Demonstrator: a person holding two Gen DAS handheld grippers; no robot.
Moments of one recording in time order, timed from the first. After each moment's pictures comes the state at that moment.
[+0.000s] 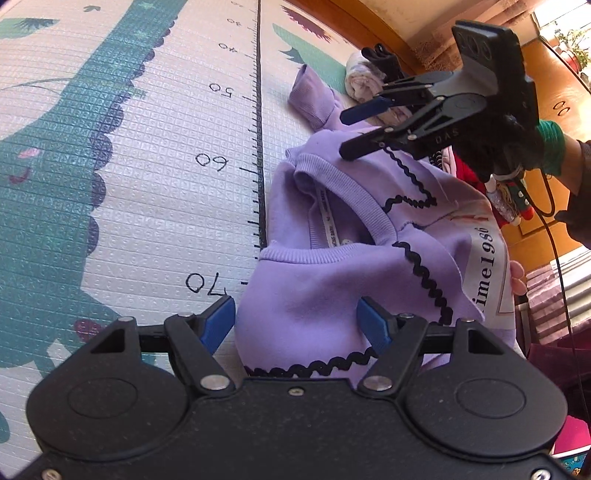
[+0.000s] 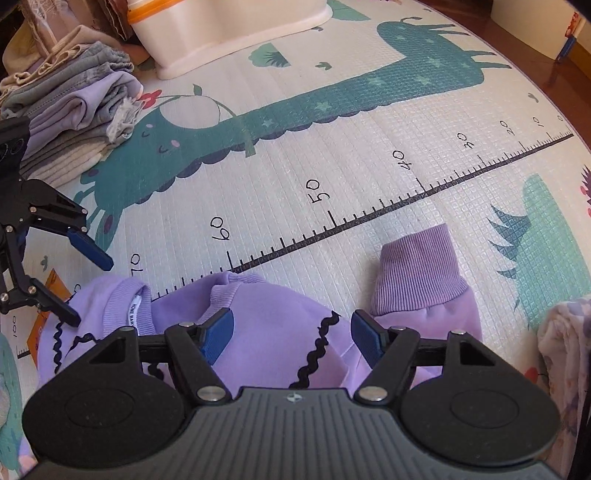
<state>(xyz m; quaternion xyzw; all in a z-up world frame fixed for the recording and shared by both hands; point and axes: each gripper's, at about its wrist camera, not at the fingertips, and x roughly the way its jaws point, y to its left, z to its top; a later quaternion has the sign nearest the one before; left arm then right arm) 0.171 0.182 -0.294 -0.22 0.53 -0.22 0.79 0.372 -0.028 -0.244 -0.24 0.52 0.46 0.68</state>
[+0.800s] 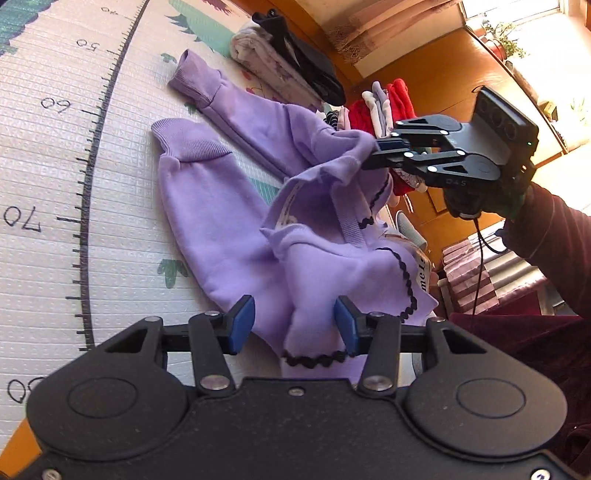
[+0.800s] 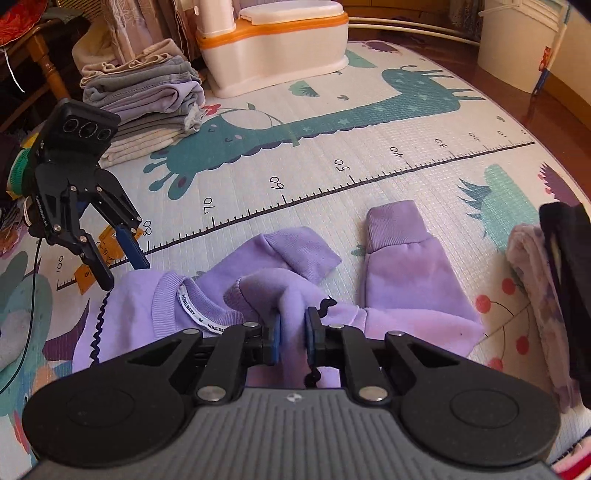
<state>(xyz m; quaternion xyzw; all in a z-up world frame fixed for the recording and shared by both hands) 0.138 0.114 -0.291 -0.27 0.49 -0.35 0.75 0.255 -0.182 -0.180 -0.22 0.43 0.50 0.72</state>
